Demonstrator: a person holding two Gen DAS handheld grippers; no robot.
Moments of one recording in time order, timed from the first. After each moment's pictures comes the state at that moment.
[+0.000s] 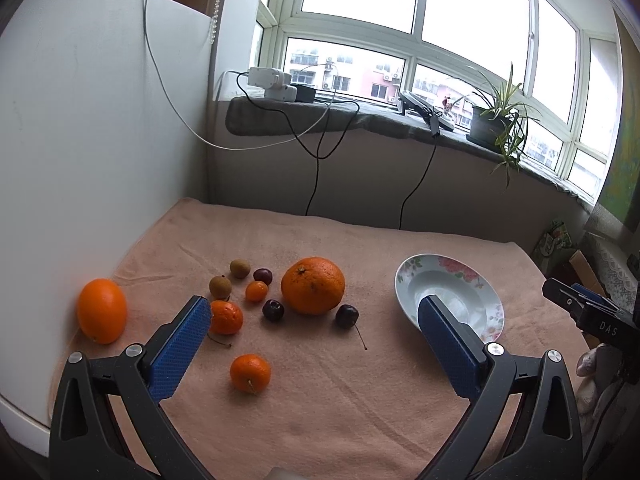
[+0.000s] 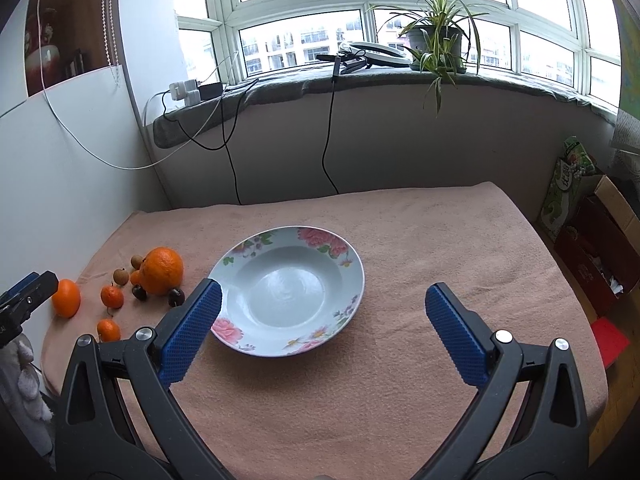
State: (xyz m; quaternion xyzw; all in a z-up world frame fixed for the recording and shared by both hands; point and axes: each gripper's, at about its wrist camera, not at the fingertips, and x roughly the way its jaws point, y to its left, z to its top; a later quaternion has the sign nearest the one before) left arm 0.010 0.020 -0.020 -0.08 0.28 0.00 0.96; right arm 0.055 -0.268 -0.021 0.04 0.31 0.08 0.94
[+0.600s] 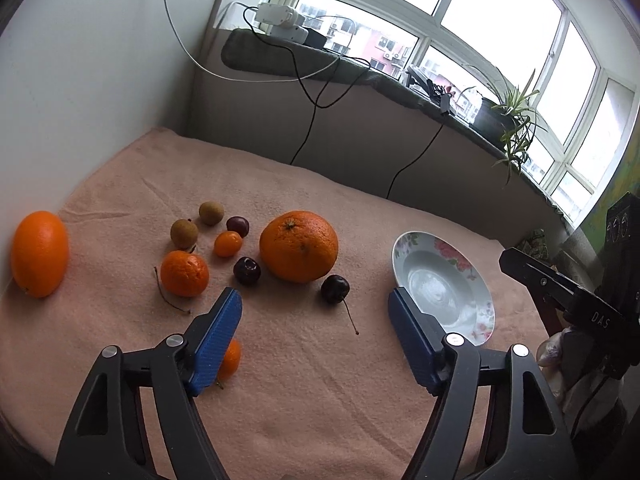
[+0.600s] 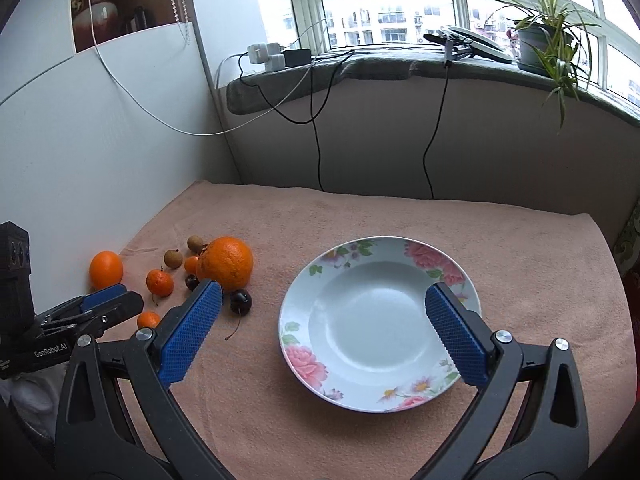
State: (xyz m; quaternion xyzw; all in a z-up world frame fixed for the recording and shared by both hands) left arm 0.044 0.038 -0.061 -0.18 0.34 -0.05 0.92; right arm 0.115 -0.191 -0.030 0.01 0.35 0.24 0.91
